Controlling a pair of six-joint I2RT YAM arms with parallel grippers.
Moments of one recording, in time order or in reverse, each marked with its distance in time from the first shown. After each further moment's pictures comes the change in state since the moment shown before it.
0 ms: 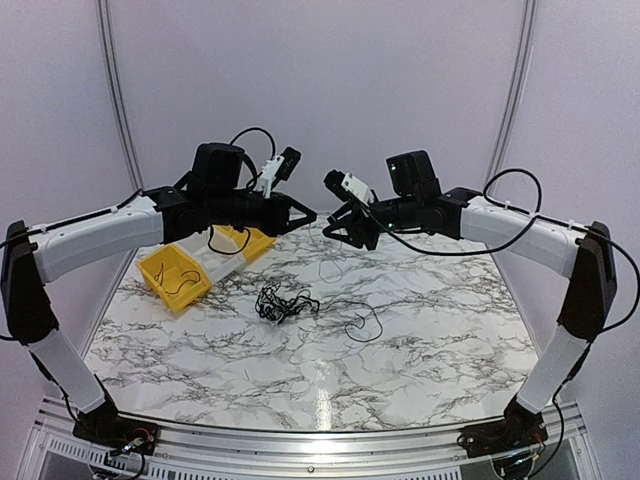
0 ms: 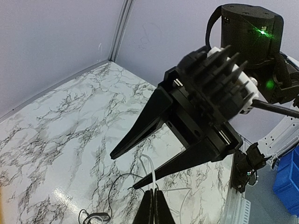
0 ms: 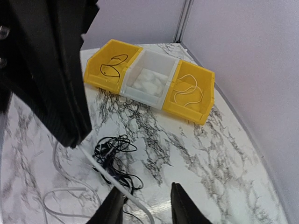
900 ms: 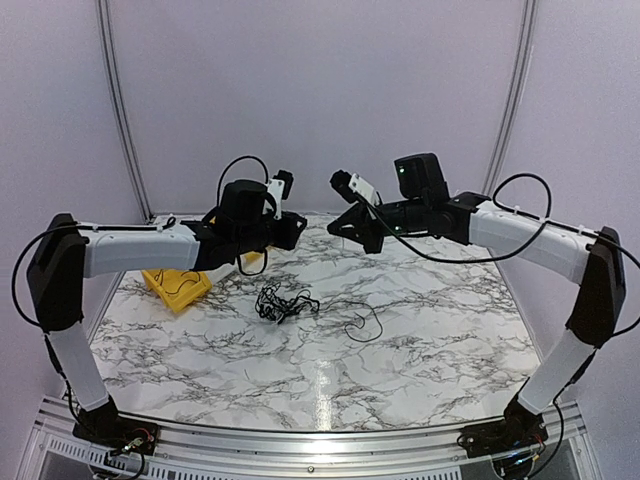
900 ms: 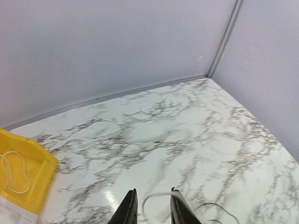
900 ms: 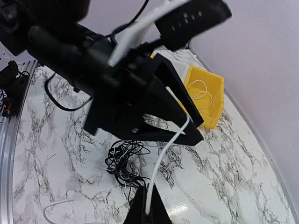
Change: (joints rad) left arm -0.028 0.140 -0.126 0.302 -0.516 -0.038; right arm 0.000 -0.038 -0.061 0.047 -0.058 0.049
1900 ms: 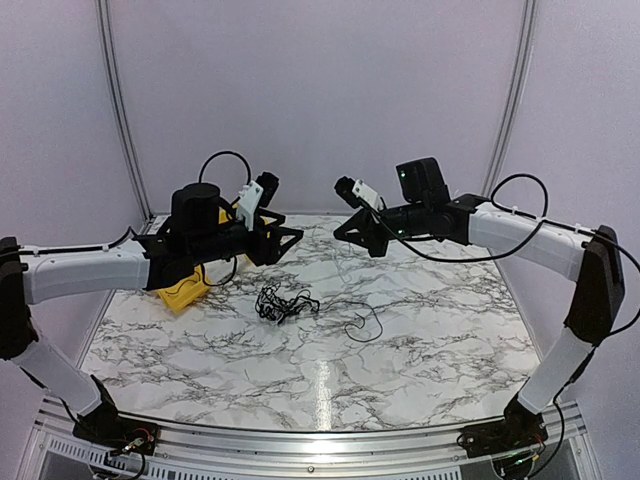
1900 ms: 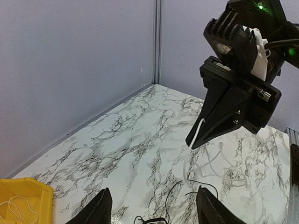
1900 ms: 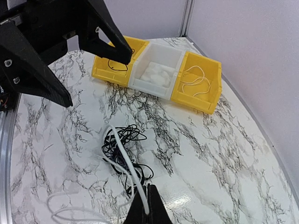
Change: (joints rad) left arm 0.018 -0.296 -0.288 0.124 0.234 0.243; right arm -0.030 -0.013 -0.026 -0.033 -0.002 -0.017
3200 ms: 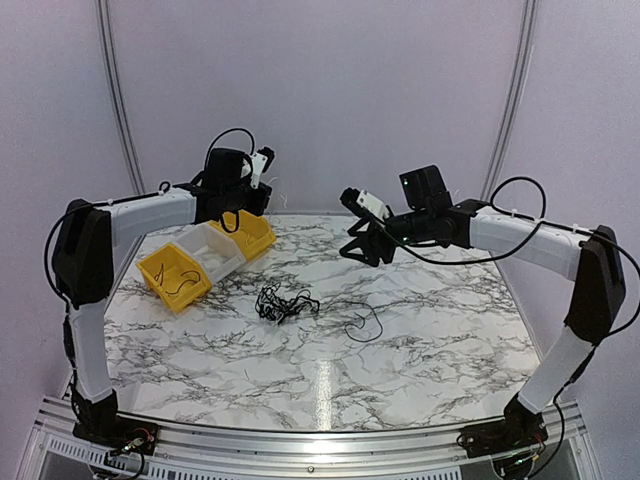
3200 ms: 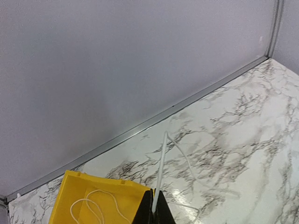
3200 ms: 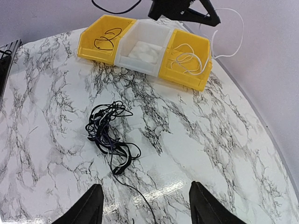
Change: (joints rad) left arm 0.224 0.504 0.637 -0.335 -0.190 0.143; right arm -0.032 0.002 -0.047 -0.027 0.055 -0.044
